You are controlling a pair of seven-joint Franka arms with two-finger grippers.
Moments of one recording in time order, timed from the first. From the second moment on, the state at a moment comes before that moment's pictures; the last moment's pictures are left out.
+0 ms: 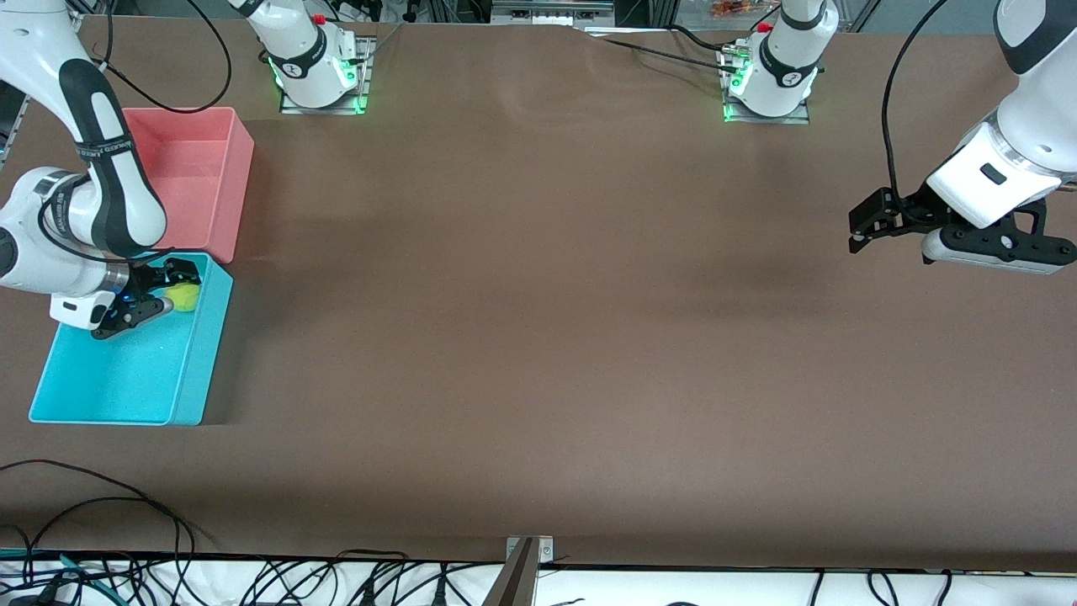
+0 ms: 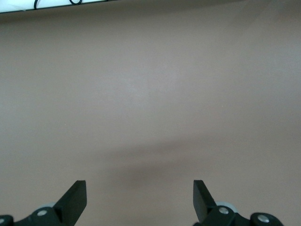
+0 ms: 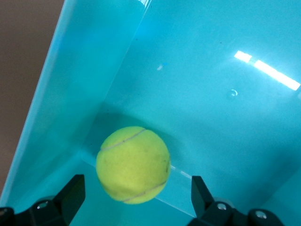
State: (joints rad) left arm -0.03 0.06 -0.09 -1.61 -0.02 1.73 0.01; right arm -0.22 0.45 -0.07 -1.98 -0.06 2.26 -0.73
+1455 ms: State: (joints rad) left arm -0.03 0.06 -0.09 -1.61 -0.02 1.73 0.01; right arm -0.05 0.35 -0.02 -1.40 -0.06 1.46 -0.07
